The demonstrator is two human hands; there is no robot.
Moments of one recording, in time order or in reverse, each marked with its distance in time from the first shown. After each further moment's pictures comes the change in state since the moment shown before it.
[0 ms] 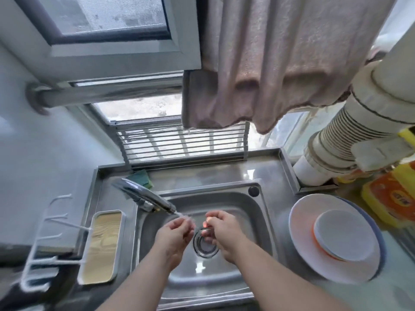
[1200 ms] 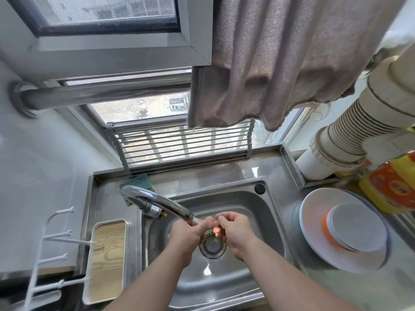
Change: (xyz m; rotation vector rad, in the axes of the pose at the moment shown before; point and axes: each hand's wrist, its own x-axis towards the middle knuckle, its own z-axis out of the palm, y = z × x) left_hand 0.026 0.018 -0.013 0.451 -0.215 0.124; right_hand 0.028 0.013 0.025 0.153 0.205 0.021
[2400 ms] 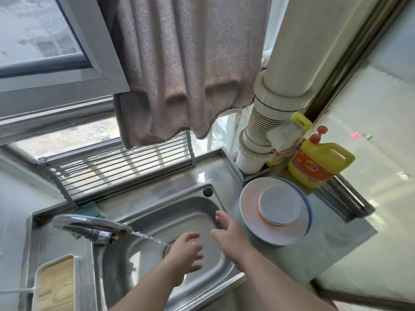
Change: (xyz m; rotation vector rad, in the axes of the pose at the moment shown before) left_hand -0.057 -0.012 0.099 0.382 -0.252 -0.155; right_hand -0.076 -0.019 -0.129 -0.460 0.090 -0.290
